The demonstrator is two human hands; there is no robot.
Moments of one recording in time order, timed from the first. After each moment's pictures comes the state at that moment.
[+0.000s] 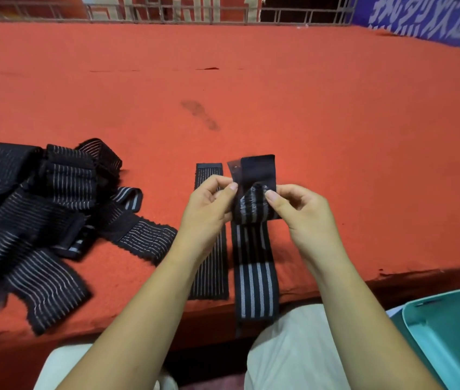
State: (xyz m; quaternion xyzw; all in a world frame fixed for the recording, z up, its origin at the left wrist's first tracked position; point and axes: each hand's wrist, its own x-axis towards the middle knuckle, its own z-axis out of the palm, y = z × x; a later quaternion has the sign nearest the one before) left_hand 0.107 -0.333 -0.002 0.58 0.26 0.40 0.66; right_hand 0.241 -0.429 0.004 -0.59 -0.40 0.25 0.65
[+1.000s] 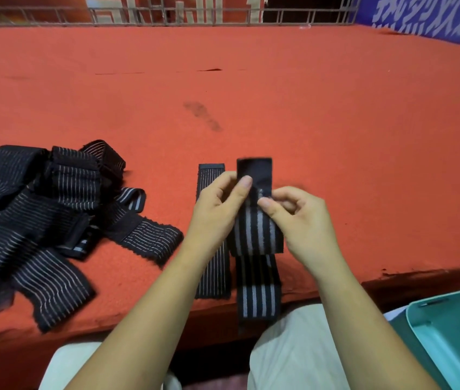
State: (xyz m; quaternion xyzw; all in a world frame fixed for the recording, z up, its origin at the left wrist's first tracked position) left_hand 0.107 -0.342 0.008 0.70 0.24 0.42 0.53; right_hand 0.228 -0.439 0.012 -0.61 -0.44 0.23 0.61
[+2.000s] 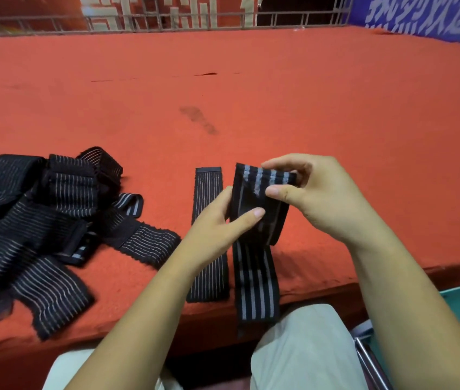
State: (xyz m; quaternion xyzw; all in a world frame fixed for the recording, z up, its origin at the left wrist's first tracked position) left_hand 0.095 -0.345 0.005 0.75 0.21 0.29 0.55; right_hand 0.258 -0.445 0.074 -0.64 -0.55 0.20 0.50
